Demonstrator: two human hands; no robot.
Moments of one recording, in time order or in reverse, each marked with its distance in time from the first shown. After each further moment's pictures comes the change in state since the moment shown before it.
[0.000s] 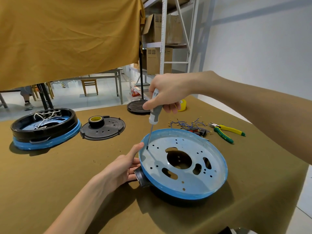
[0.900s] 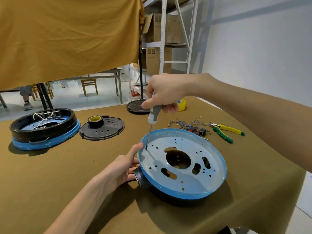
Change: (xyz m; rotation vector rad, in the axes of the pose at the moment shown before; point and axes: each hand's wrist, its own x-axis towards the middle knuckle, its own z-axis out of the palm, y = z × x) left_hand 0.007 -0.004 -0.002 0.002 0.013 0.013; right_hand 0.006 -0.001 0.005 -0.009 0.038 0.002
